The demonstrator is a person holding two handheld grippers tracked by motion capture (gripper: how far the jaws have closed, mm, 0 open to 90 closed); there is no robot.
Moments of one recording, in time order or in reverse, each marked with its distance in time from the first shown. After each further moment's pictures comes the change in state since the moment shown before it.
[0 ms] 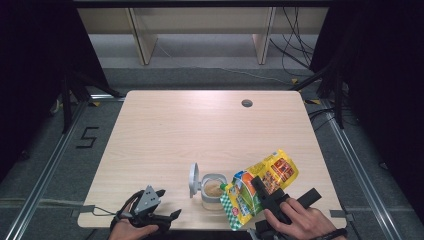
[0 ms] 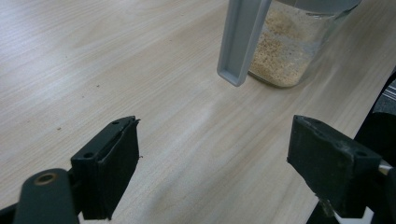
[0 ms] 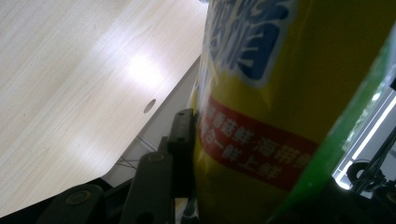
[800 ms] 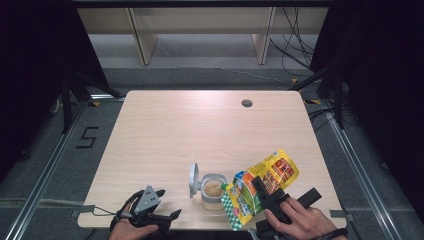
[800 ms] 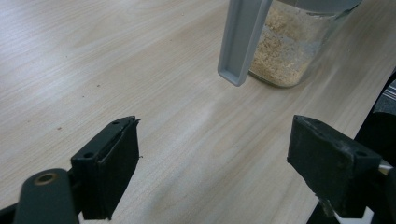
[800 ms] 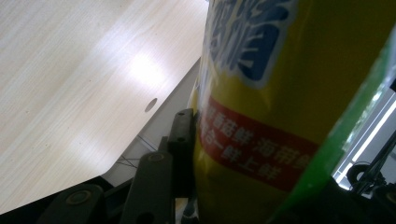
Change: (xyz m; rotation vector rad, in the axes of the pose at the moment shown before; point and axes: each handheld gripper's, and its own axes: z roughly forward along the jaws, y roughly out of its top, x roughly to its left) left arm -0.001 0.000 0.001 -0.017 -0.002 -0.025; right arm 0.002 0.000 0.000 0.004 -0.003 -0.013
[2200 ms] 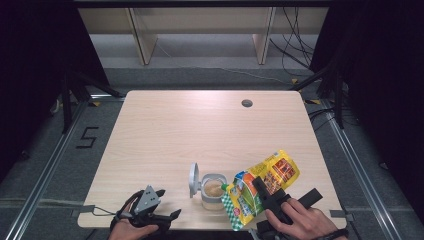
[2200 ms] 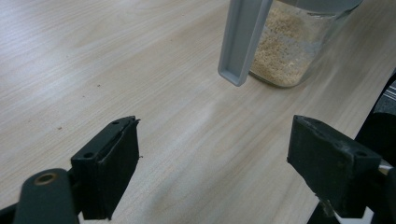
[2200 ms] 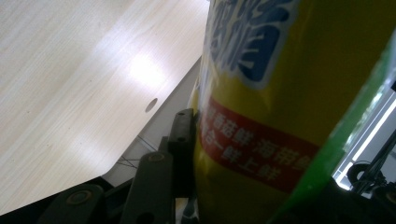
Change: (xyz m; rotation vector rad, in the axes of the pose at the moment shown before) left arm 0.001 0.000 0.000 0.004 0.000 0.005; right arm 0.002 -0.001 -0.001 -0.008 0.014 0.013
